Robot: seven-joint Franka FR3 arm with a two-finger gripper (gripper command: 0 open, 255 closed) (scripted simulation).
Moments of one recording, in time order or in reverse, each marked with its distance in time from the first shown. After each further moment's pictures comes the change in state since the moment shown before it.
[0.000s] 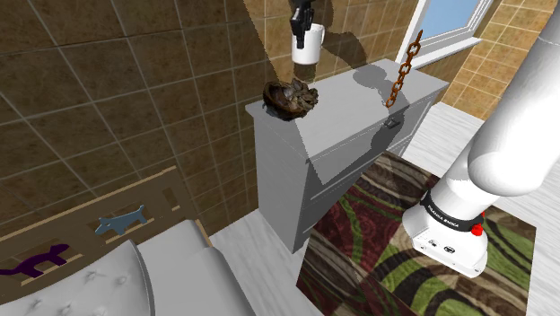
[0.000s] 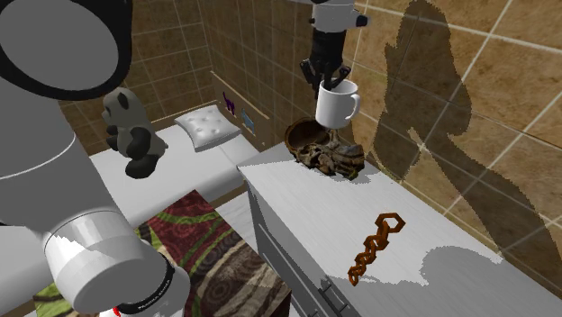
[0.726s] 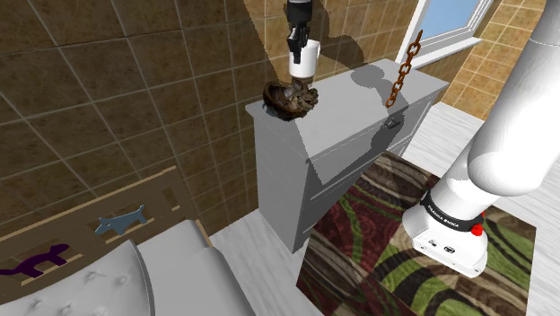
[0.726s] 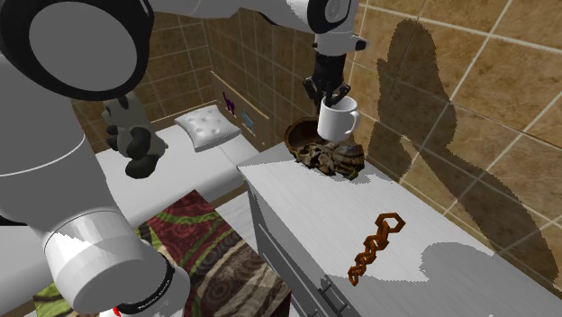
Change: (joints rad) arm -0.005 0.046 -0.003 -0.074 0.002 0.119 -0.006
